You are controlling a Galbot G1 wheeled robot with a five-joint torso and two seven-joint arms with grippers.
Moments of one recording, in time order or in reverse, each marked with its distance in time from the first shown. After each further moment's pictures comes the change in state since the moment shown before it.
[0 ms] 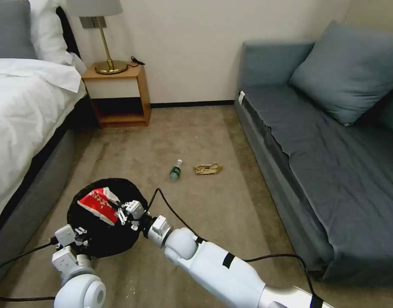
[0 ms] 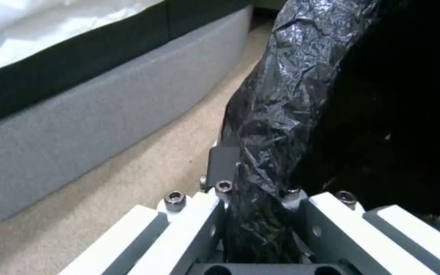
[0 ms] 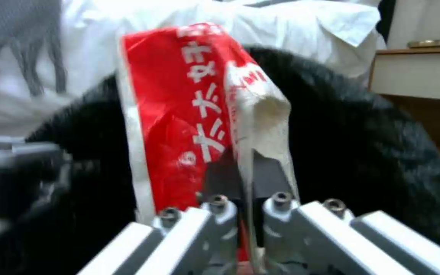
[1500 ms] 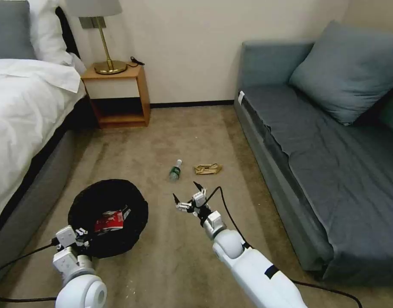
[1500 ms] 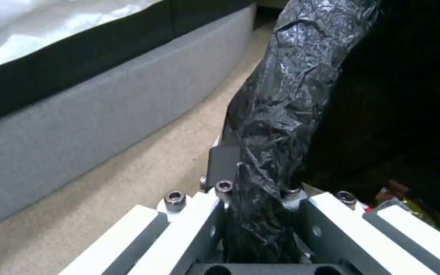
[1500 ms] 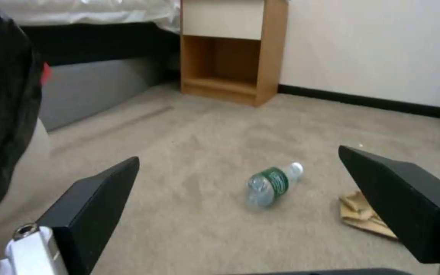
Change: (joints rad) left arm 0.002 0.002 -0.003 0.014 -0.005 -0.013 -0.002; right arm -0.165 -0.141 0.379 -0.015 -0.119 -0.004 0.117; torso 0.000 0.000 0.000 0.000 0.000
